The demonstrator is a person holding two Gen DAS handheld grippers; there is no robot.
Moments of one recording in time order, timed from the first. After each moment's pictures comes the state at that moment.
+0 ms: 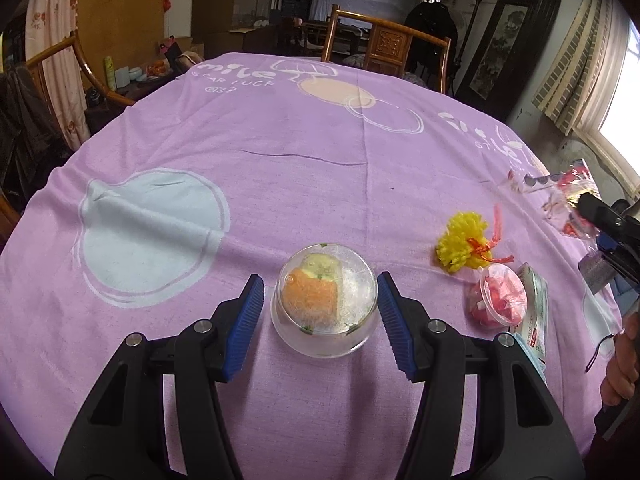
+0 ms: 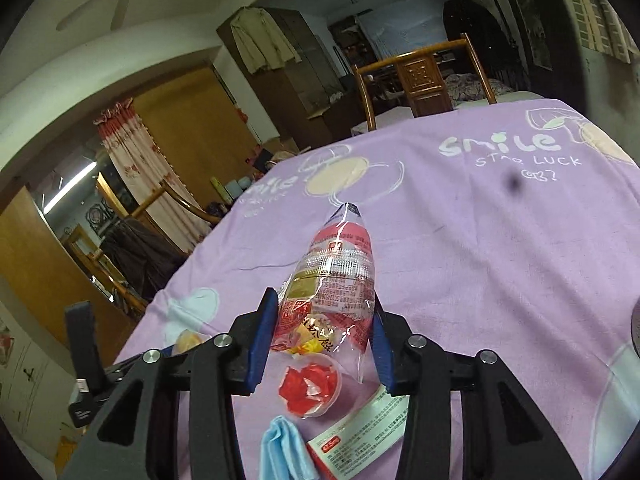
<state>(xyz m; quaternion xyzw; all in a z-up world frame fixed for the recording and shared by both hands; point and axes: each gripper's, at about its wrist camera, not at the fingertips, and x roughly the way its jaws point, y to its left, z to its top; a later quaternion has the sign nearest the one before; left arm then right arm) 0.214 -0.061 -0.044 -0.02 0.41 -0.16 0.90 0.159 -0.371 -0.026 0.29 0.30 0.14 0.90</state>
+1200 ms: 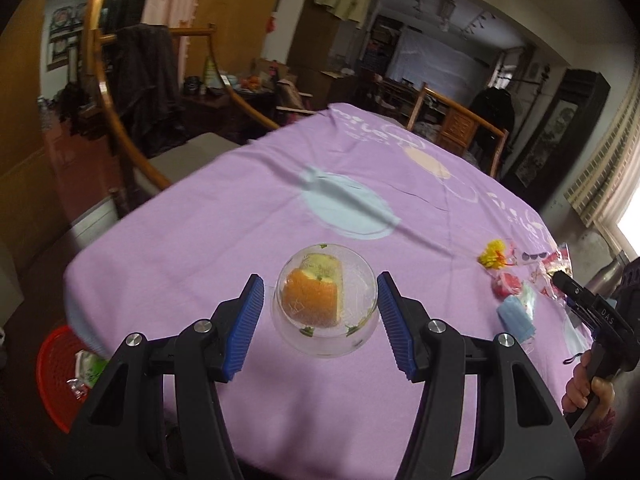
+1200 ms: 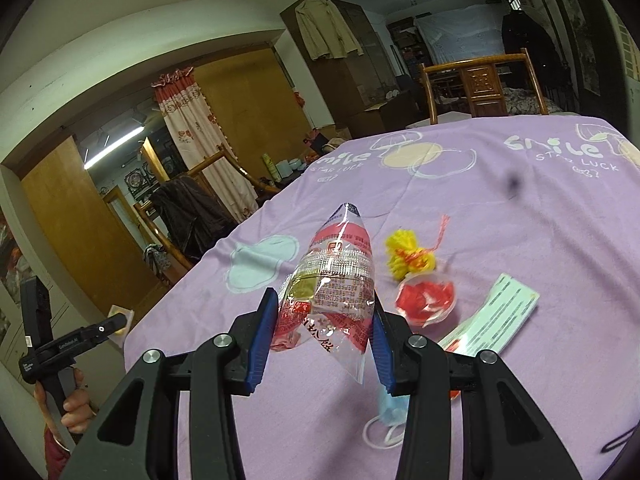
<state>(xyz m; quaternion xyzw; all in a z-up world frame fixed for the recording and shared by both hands) 0.049 0.131 0.013 -0.13 0.34 -0.04 0.93 0.086 -0.291 -0.011 0.24 0.28 0.23 0.90</state>
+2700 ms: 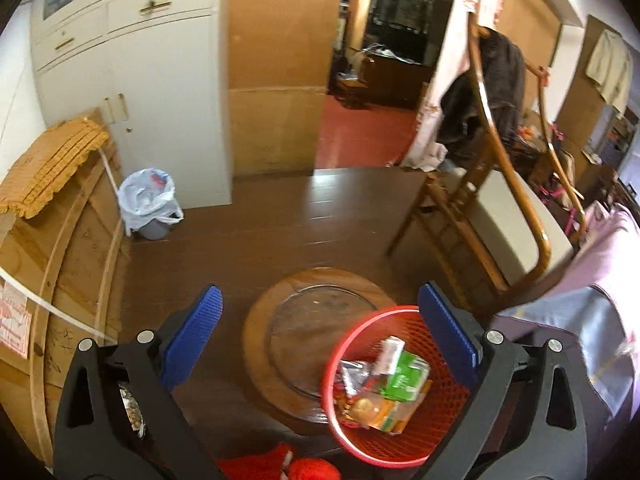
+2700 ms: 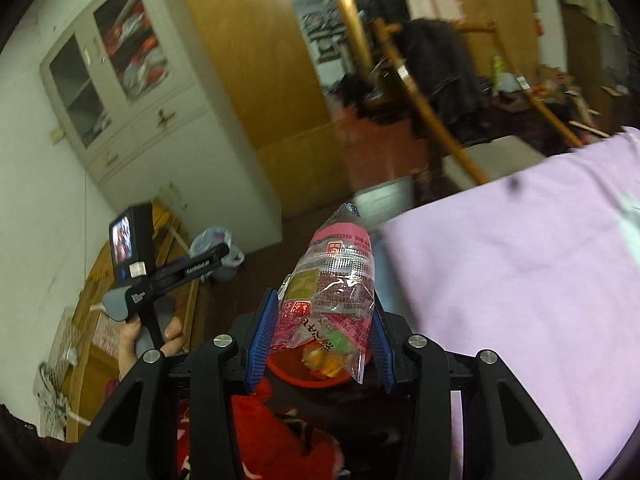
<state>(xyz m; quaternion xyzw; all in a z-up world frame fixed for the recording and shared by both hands) -0.118 0.474 -0.092 -0.23 0.33 0.39 0.83 0.003 0.149 0.058 0.00 0.36 0.55 0.75</state>
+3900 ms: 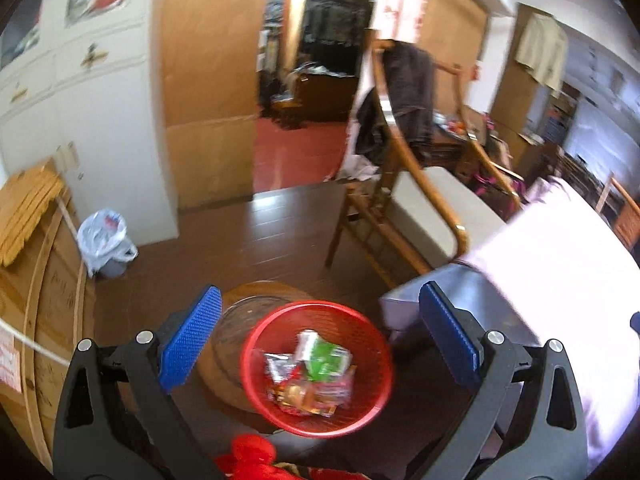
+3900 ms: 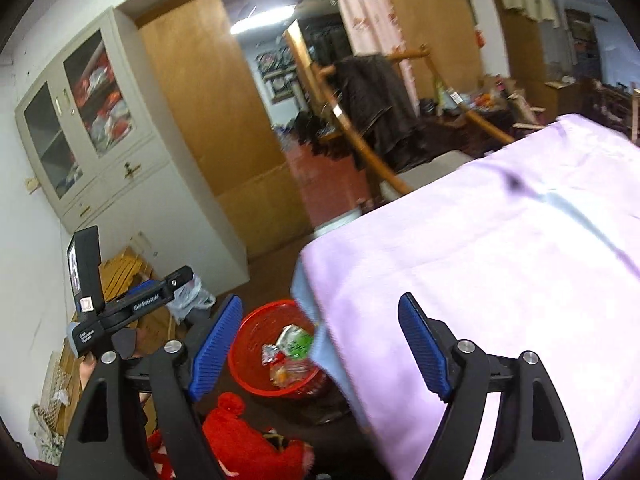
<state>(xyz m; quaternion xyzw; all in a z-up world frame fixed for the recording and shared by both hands) -0.094 0.364 -0.025 -0.17 0.30 0.29 0.89 0.020 0.036 0.066 0.07 0.32 0.47 0.82</state>
